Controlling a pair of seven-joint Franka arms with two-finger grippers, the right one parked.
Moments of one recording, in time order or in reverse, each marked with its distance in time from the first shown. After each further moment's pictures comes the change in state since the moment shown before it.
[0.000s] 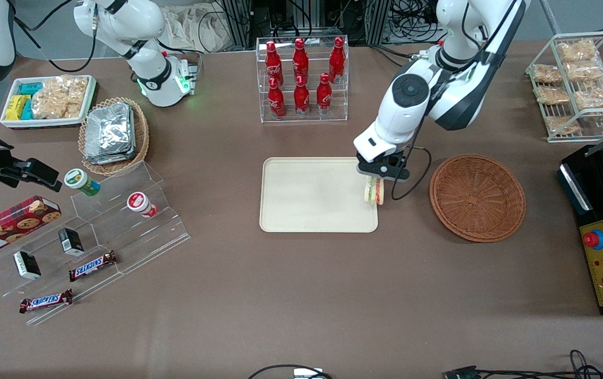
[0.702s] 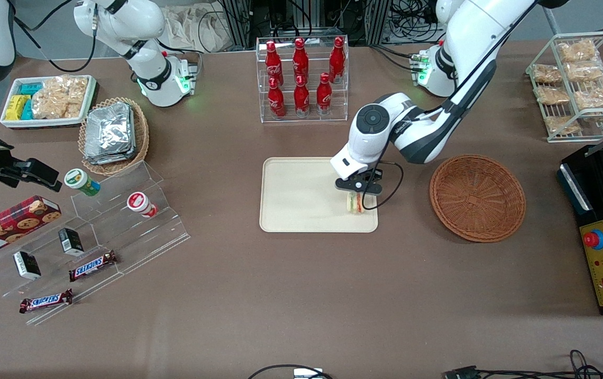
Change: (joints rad) arm -0.069 0.287 -0.001 0.080 0.308 0.075 -0.312
